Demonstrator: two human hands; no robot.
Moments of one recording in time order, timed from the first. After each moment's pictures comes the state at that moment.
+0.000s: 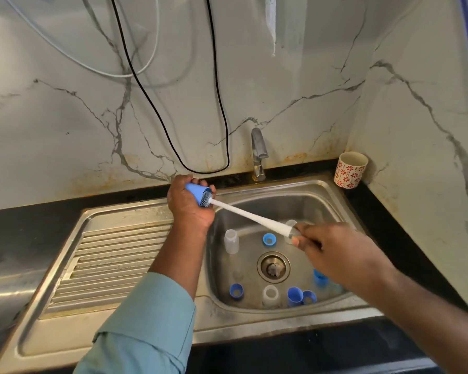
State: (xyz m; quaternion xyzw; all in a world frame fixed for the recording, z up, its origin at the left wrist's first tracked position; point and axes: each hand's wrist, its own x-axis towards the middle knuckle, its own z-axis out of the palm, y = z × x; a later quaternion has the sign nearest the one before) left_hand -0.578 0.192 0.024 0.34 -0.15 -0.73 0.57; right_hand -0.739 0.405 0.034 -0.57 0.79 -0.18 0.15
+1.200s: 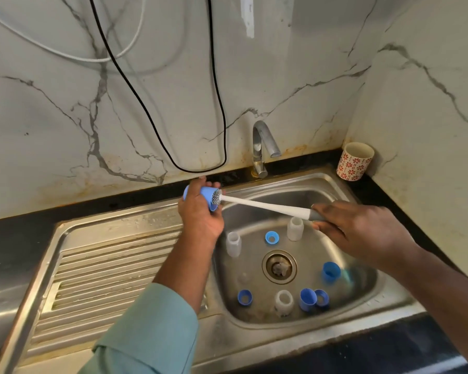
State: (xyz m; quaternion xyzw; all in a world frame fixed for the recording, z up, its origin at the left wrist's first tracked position) left_hand -0.580 0.130 -0.012 0.41 -0.14 -0.75 0.50; right_hand -0.774 0.348 0.006 -0.68 0.71 -0.12 -0.12
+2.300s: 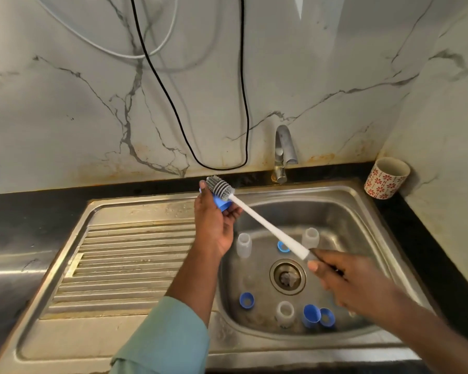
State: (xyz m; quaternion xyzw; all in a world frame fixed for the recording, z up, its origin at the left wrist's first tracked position) left_hand -0.584 0.164 -0.026 0.43 -0.21 -0.71 0.52; right_hand -0.742 0.362 0.004 -0.52 0.74 -0.26 0.33
